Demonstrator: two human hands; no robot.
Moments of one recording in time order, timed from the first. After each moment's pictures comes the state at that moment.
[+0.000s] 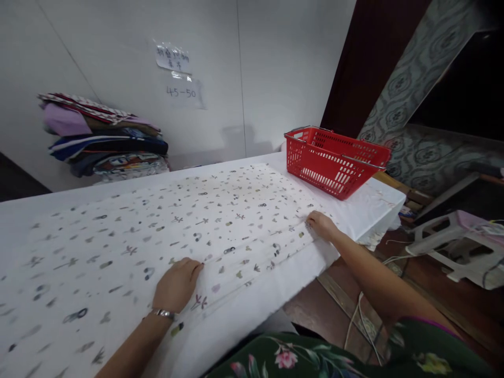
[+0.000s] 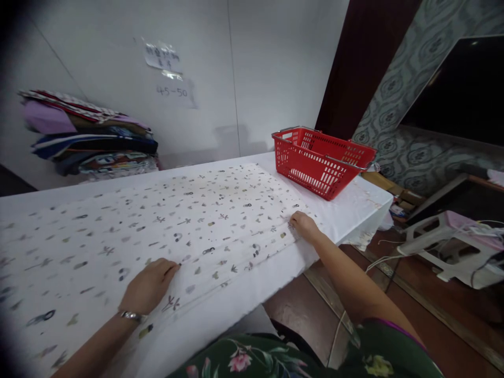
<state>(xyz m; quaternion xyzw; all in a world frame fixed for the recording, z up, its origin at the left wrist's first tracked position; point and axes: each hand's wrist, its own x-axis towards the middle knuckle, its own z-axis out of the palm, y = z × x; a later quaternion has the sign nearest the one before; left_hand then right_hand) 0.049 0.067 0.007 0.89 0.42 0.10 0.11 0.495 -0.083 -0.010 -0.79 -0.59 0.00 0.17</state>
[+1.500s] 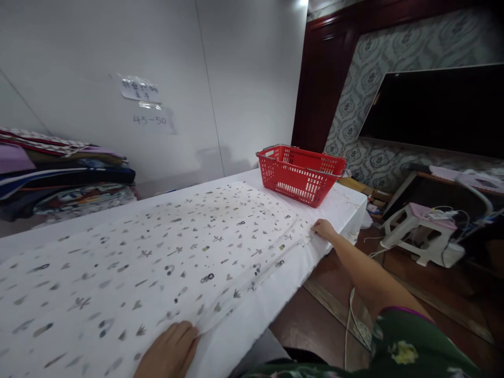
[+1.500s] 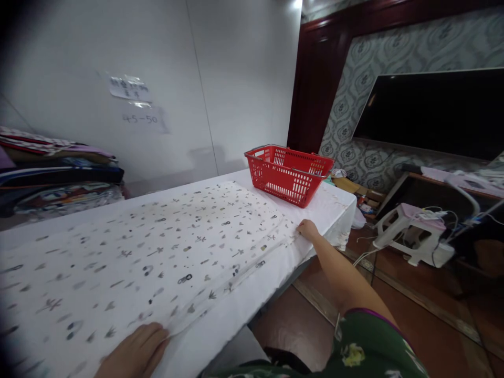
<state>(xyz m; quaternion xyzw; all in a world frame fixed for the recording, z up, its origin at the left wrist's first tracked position) 0.041 0.020 -0.023 0.97 0.18 0.19 0.01 0.569 -0.131 -0.011 -0.94 -0.26 0.09 0.20</state>
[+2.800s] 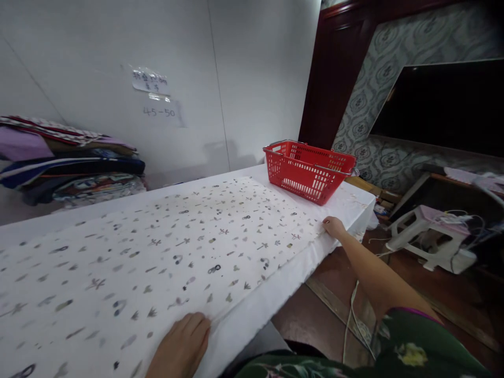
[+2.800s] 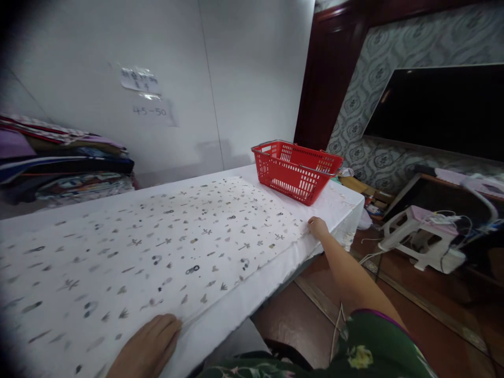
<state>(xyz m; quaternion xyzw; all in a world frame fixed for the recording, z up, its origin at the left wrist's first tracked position) 0.048 -0.002 -0.021 0.97 0.14 0.19 -0.02 0.578 -0.145 -0.009 -0.95 -0.24 0.06 0.18</state>
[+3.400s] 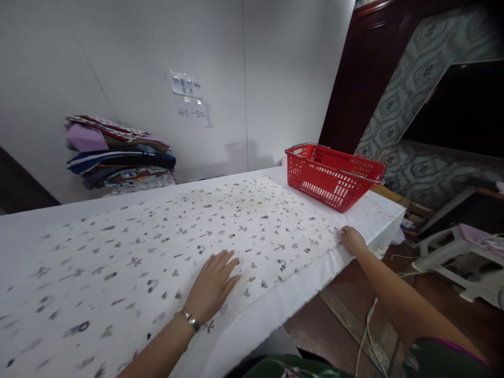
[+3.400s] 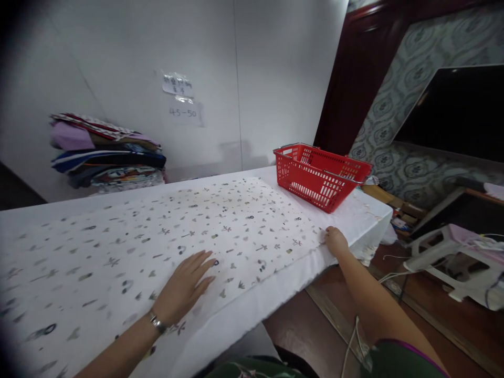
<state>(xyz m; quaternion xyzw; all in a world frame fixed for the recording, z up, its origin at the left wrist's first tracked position) 0.094 0.045 0.011 0.96 0.20 0.21 0.01 0.564 -0.147 -0.026 -0.94 -0.32 -0.02 0.11</state>
